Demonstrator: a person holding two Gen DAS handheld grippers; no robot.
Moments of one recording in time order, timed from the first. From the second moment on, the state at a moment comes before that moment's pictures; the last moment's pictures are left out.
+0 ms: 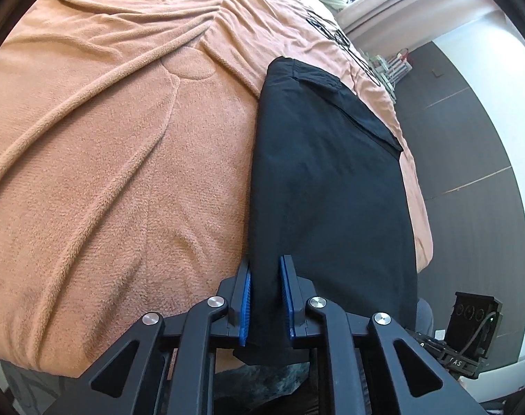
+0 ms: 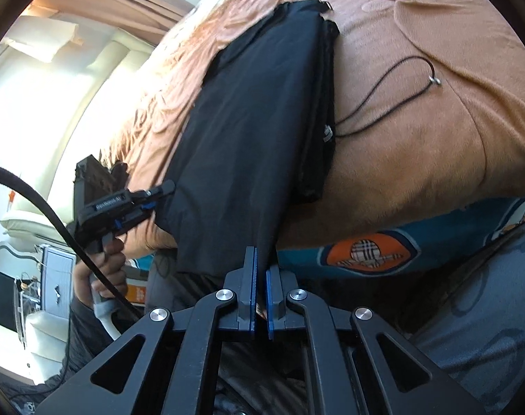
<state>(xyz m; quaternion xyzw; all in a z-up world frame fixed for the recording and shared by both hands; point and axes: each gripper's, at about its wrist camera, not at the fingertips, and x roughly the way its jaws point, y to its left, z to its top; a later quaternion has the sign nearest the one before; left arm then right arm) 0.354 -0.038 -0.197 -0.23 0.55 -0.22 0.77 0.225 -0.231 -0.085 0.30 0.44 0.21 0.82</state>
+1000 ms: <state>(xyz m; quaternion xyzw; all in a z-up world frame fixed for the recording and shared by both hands) 0.424 -0.067 -0.170 -0.20 0.54 -0.24 0.78 0.314 -0.289 -0.062 0.35 0.39 0.20 0.83</state>
